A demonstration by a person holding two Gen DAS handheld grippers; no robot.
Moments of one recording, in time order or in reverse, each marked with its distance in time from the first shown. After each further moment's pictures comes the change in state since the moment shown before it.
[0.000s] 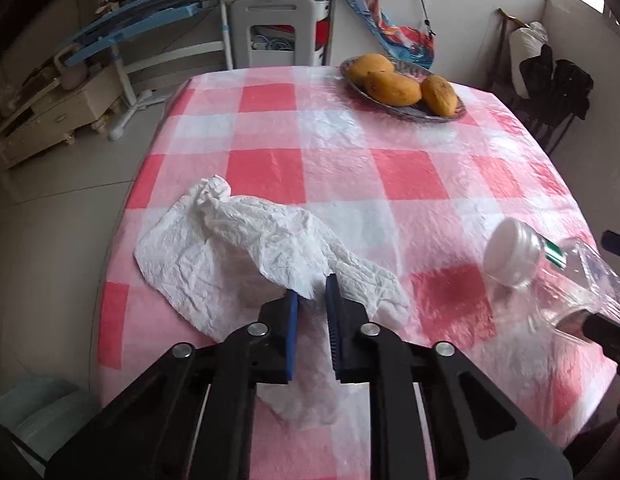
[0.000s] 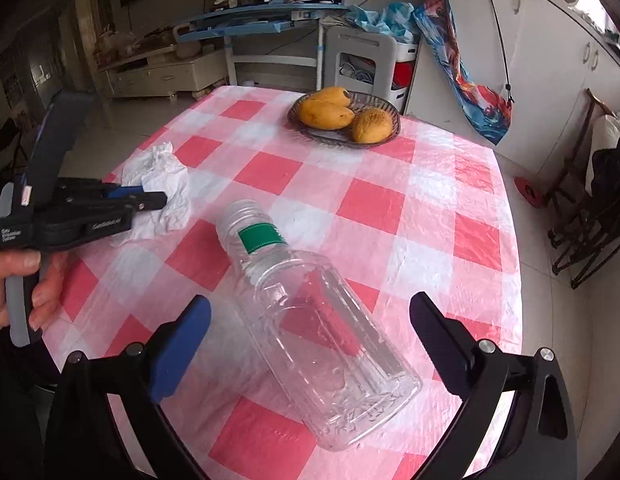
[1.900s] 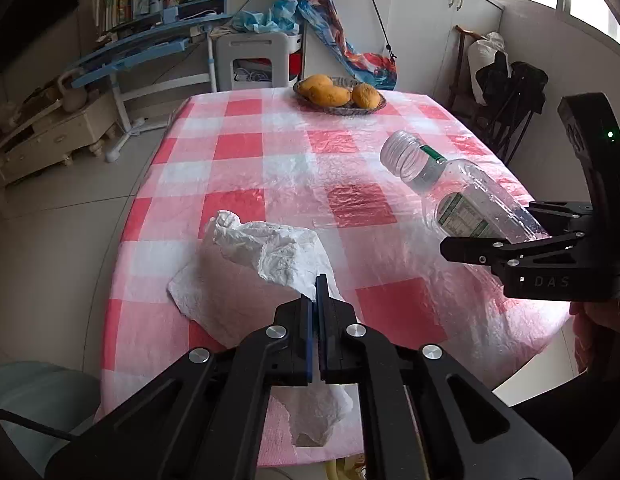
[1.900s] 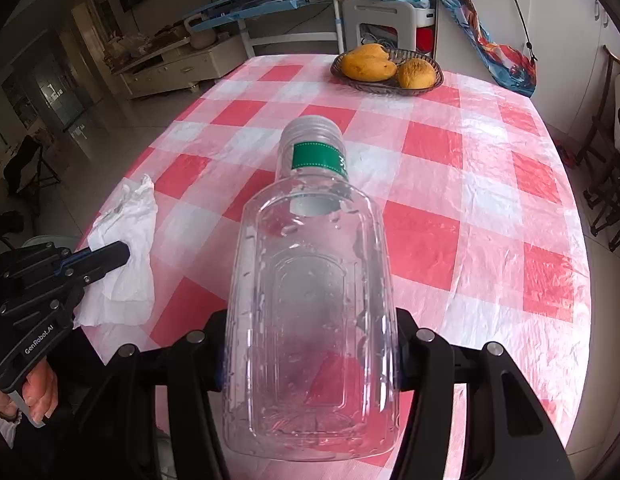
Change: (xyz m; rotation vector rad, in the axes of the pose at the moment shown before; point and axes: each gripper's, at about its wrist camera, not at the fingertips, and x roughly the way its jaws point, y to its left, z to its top) left arm -0.091 -0.037 -0.098 0.055 -0.156 -0.022; right arm 0.005 0.034 -0.030 0.065 0.065 0.134
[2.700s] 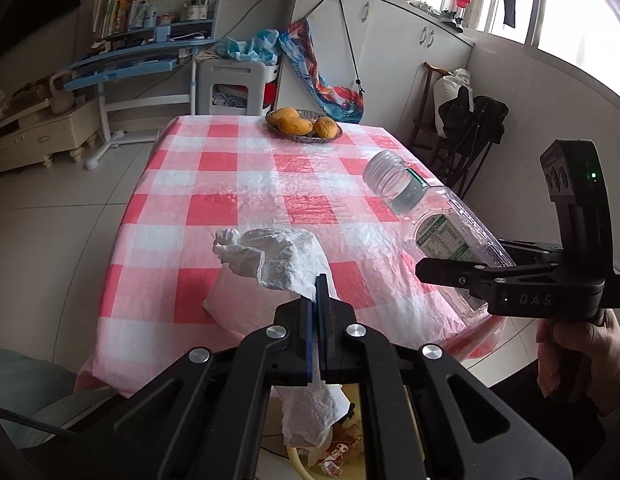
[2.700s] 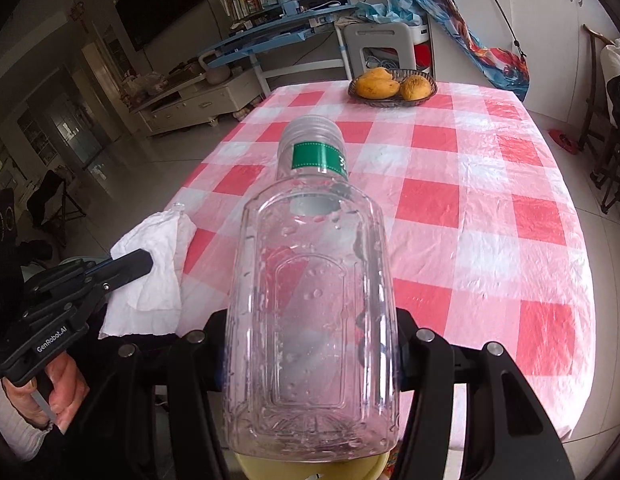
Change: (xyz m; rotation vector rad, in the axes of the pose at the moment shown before) left arm -0.064 -0.005 -0.035 -0.036 -0.107 -0.136; right arm -0.055 0.021 -0.048 0.082 -0.119 0.098
